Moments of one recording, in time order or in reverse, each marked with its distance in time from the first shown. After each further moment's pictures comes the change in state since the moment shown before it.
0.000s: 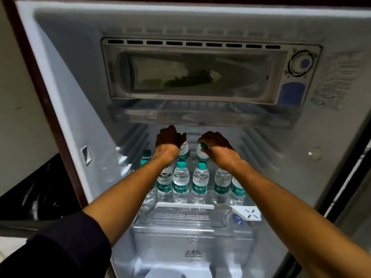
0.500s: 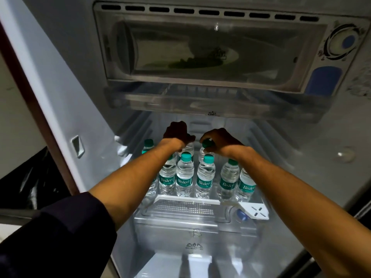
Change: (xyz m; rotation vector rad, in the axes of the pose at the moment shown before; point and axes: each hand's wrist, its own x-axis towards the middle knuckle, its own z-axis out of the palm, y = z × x) left_hand 0.020 -0.006 0.020 0.118 -0.343 0.004; right_hand 0.032 0.014 0.022 0.149 -0.302 0.091
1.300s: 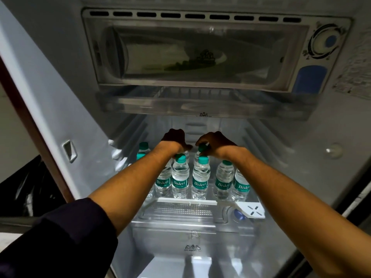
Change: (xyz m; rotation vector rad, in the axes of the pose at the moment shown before) left_hand 0.000 0.004 0.010 0.154 -0.111 0.010; right_hand -0.007 -0.001 -0.001 0.038 -0.062 0.043
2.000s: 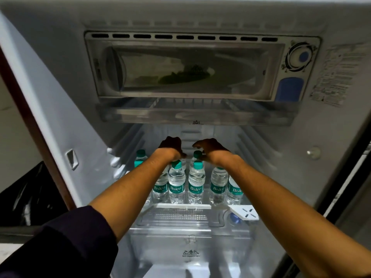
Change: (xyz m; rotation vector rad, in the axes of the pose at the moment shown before) left_hand -0.012 0.005 -0.006 0.031 -0.029 0.016; right_hand -0.011 -0.005 0.000 0.037 0.052 0.080
